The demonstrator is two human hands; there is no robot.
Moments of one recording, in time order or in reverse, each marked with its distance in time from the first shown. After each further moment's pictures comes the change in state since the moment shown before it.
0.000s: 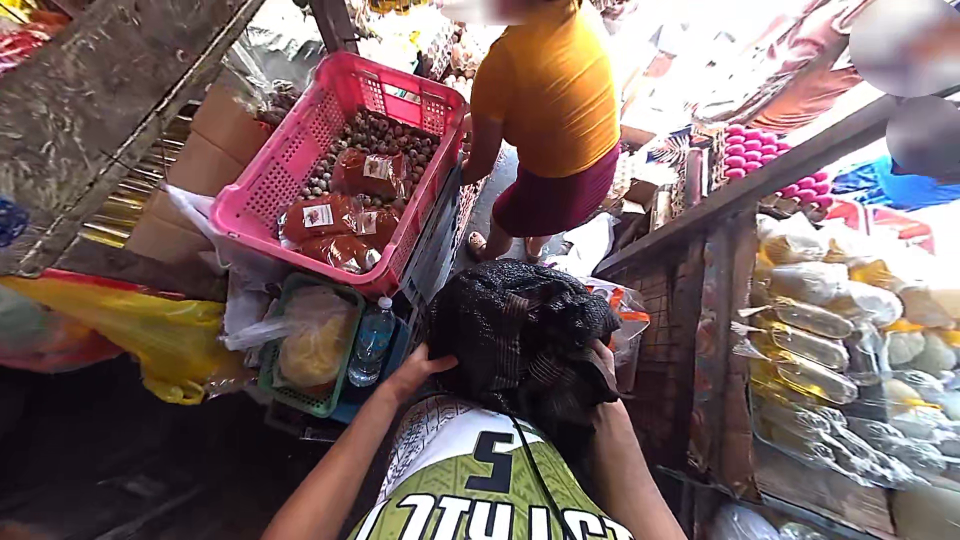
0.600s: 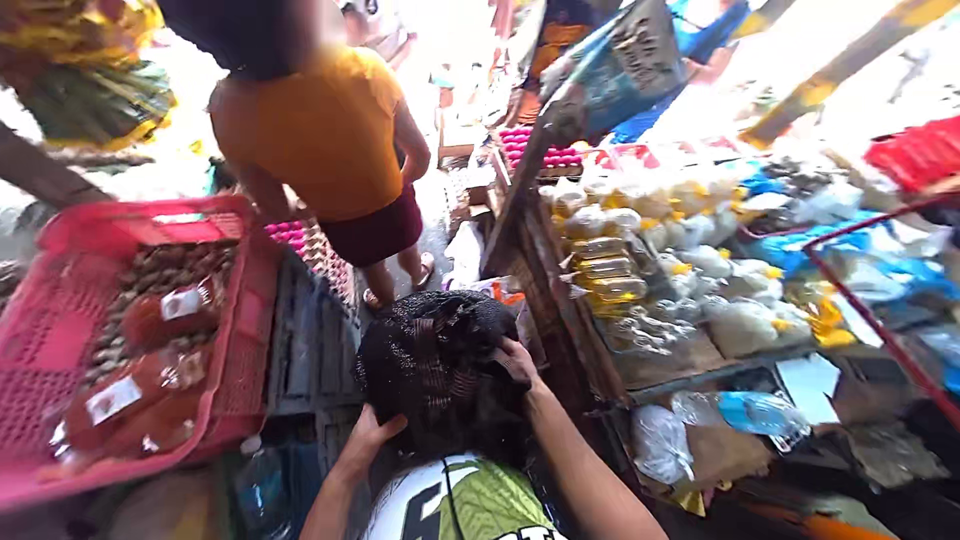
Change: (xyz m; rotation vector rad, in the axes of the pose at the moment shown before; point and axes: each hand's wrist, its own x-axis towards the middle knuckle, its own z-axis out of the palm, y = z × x) left_hand 0.057 0.025 0.107 0.210 -0.100 0.033; right_hand 0.021 -0.039 -0.100 -0.387 0.276 -0.032
